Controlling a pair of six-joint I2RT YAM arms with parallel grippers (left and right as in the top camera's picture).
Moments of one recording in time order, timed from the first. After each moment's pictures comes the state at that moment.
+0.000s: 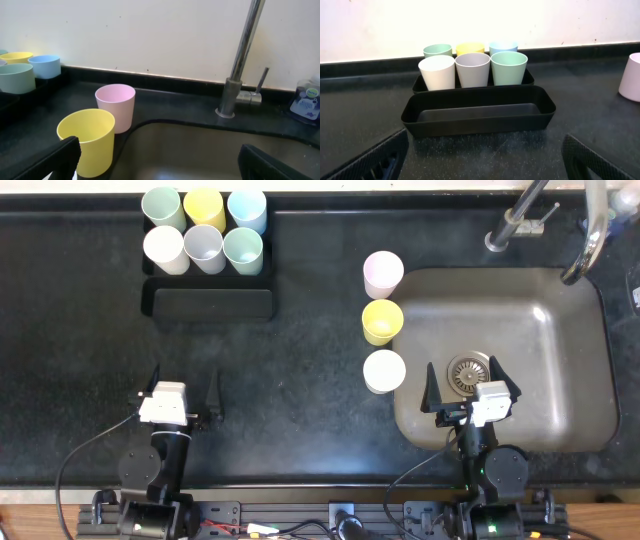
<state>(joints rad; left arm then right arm) -0.10 0.01 0.01 -0.08 -0.02 0.03 0.09 0.01 0.02 -0.02 -0.02 -0.04</state>
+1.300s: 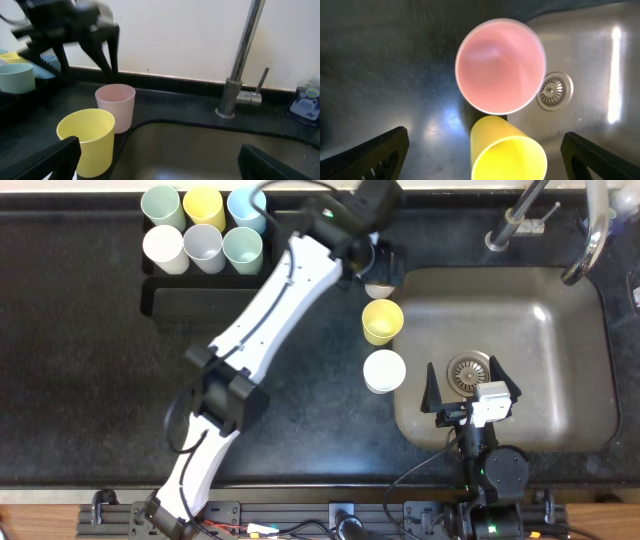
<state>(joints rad) -0.65 2.40 2.51 -1.30 0.06 -0.56 0.09 0.01 0.02 -0.02 -0.02 -0.04</state>
